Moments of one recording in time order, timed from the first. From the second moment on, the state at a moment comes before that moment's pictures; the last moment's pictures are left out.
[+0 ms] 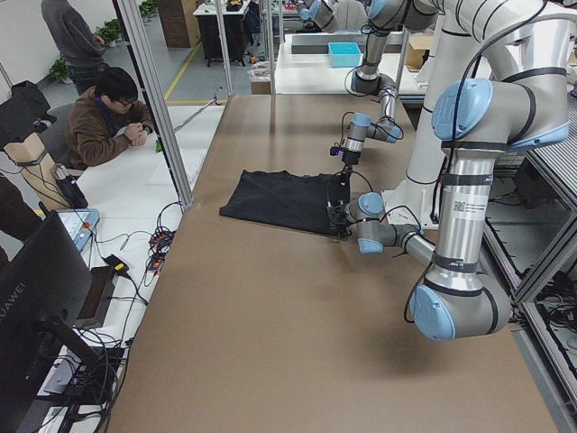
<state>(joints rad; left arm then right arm) -0.35 -1.80 -1.74 -2.55 -1.54 -1.70 0.27 -1.20 1.85 -0.96 1.56 1.81</state>
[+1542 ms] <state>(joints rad) -0.28 -1.79 -1.76 -2.55 -1.47 -1.70 0.27 -1.20 1.85 -0.96 1.56 1.81</state>
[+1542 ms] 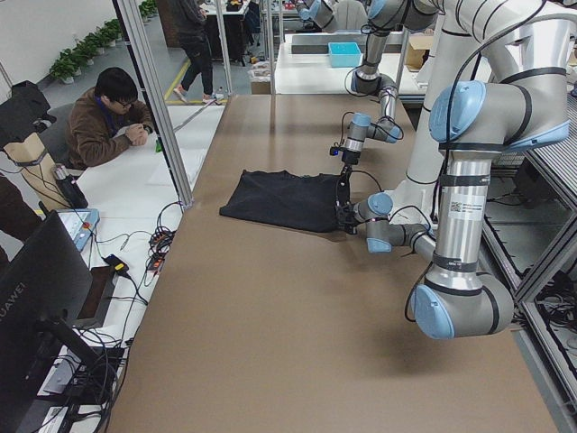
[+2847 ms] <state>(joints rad) -0.26 -1.61 -2.06 -2.56 -1.55 -1.70 0.16 -1.42 2.15 -0.96 1.60 1.83</state>
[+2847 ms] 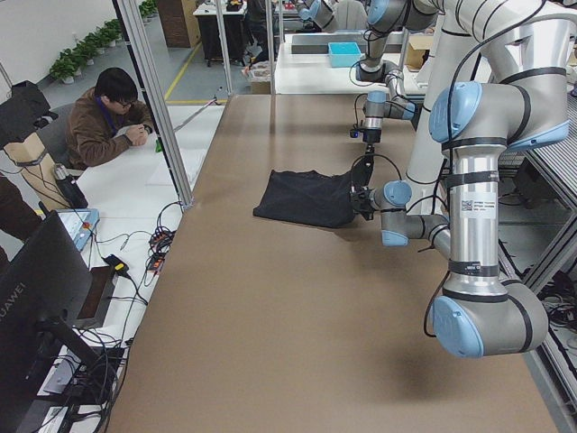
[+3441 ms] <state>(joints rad) -0.35 -1.74 -2.05 -2.49 -1.57 -1.70 0.41 -1.30 2.09 -1.05 1.73 1.81</state>
